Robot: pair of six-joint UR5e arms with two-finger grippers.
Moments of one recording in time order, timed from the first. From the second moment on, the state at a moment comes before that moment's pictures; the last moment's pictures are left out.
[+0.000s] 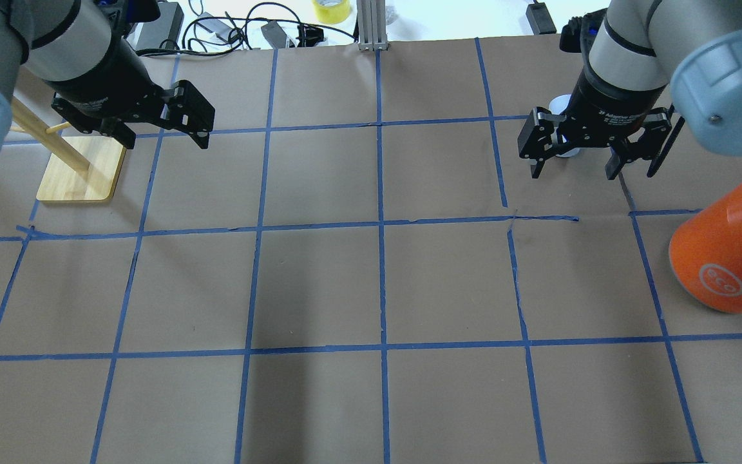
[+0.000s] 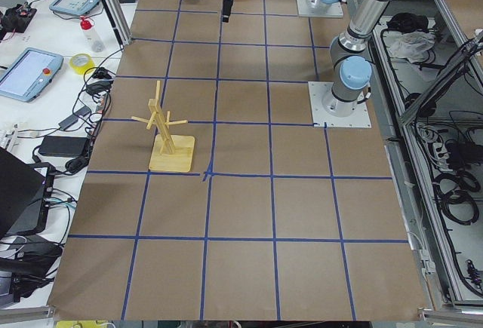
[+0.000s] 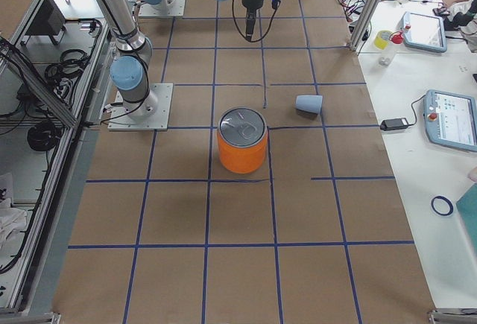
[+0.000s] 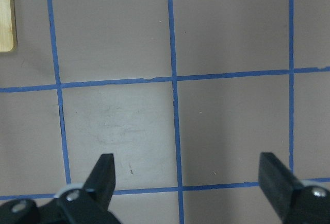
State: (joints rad) left arm -1.56 -1.50 -1.61 -1.45 1.57 0.05; right arm 1.56 -1.59 1.65 -1.58 -1.59 0.09
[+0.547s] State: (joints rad) left arm -1.56 -1.50 -1.61 -1.45 1.57 0.05; right arm 1.55 -1.56 1.65 -1.70 -1.60 0.08
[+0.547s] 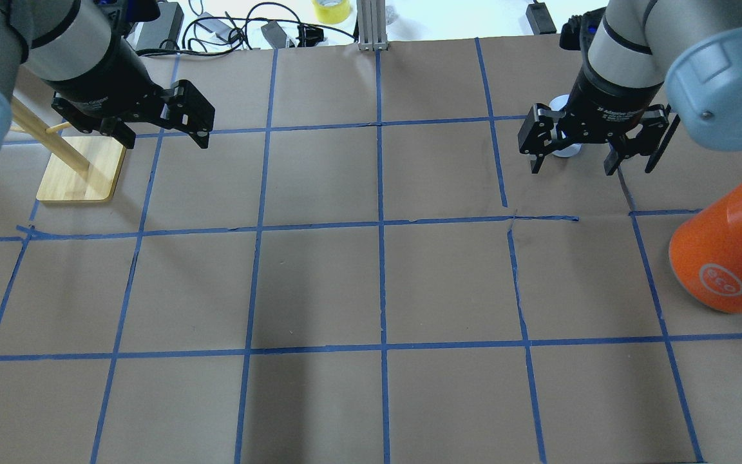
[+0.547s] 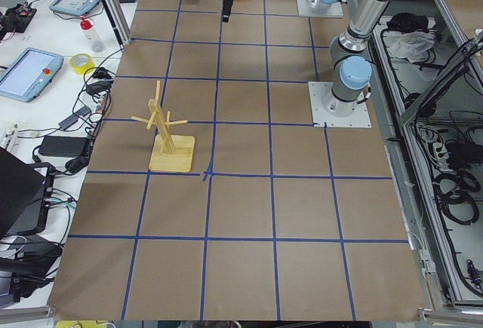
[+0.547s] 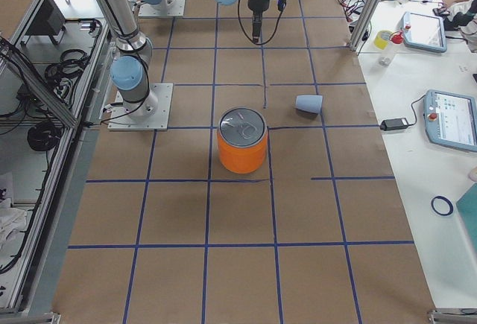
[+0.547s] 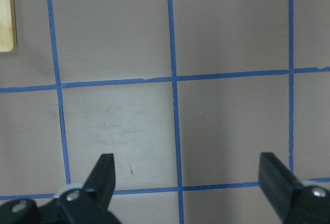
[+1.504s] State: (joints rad) left arm -1.56 -1.50 -1.61 -1.45 1.57 0.05; right arm 1.45 -1.34 1.63 -1.86 -1.59 -0.03
